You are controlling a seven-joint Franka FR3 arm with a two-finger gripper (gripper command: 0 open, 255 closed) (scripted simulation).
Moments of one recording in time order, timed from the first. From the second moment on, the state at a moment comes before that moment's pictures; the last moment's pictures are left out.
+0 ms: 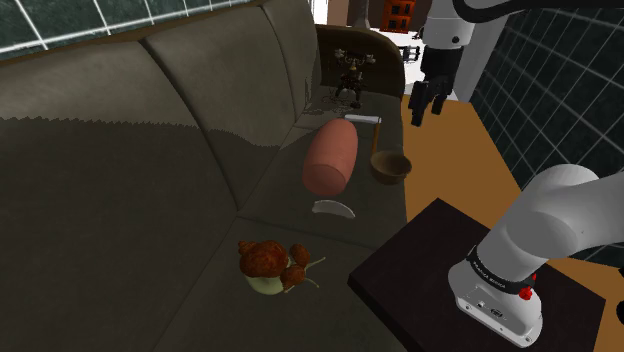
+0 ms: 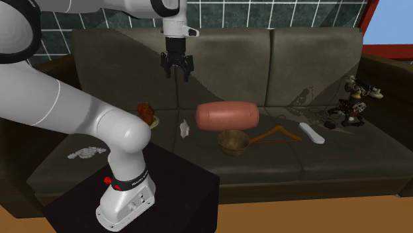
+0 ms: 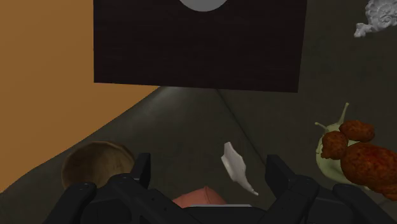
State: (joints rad) arm 0.00 -0.74 0.01 -2.41 -0.01 1.57 -0.01
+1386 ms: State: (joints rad) arm 0.05 -0.32 0.22 -2.70 -0.17 2.42 0.09
